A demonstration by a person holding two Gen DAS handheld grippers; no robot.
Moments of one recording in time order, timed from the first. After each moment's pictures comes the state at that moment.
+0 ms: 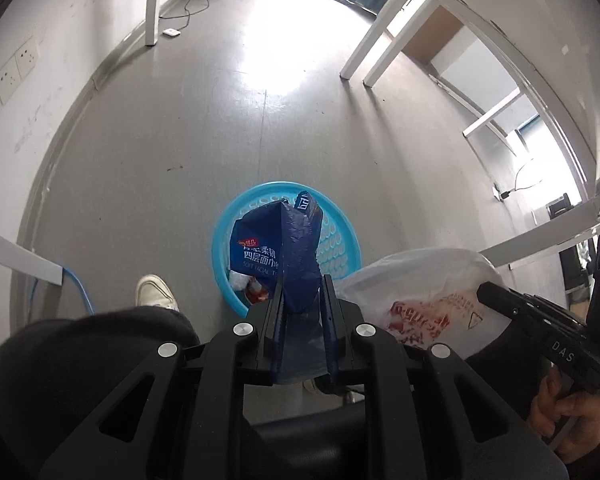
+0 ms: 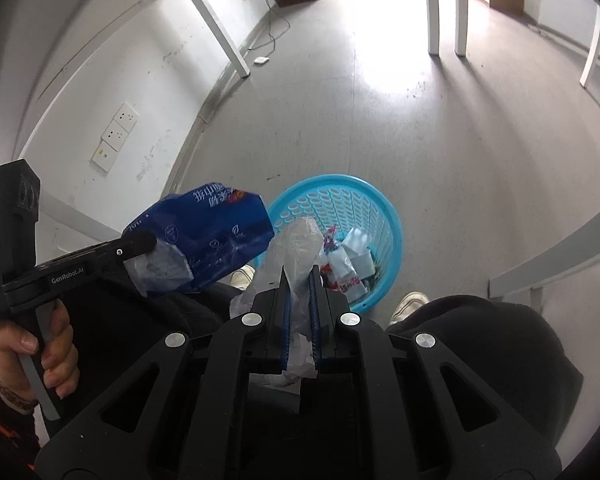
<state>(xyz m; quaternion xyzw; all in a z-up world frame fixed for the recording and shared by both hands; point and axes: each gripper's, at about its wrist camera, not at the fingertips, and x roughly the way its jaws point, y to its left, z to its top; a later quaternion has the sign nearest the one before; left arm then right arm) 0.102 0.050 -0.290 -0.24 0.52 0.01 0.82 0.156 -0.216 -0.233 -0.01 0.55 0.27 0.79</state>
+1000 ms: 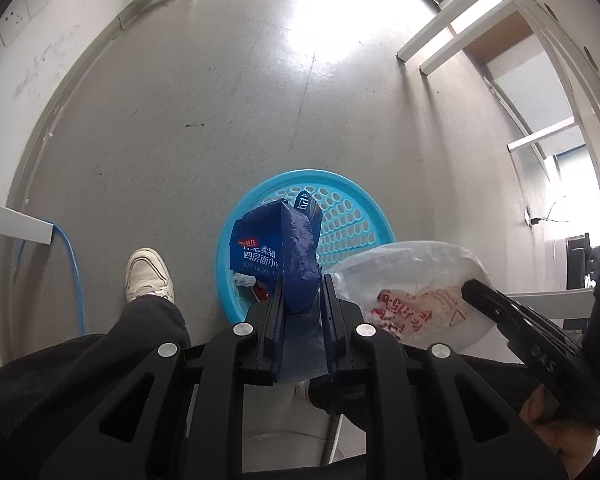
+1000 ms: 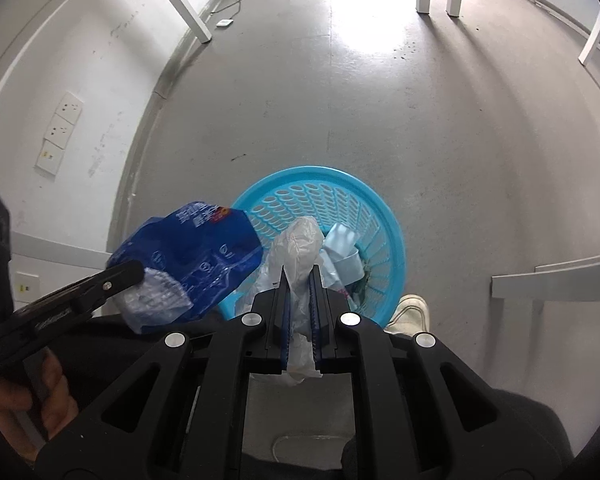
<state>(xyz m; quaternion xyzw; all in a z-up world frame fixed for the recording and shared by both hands) 0.168 0.074 -0.354 -0.30 0.58 0.07 0.76 0.249 -0.152 -0.325 -0.04 0.62 0.22 0.76</state>
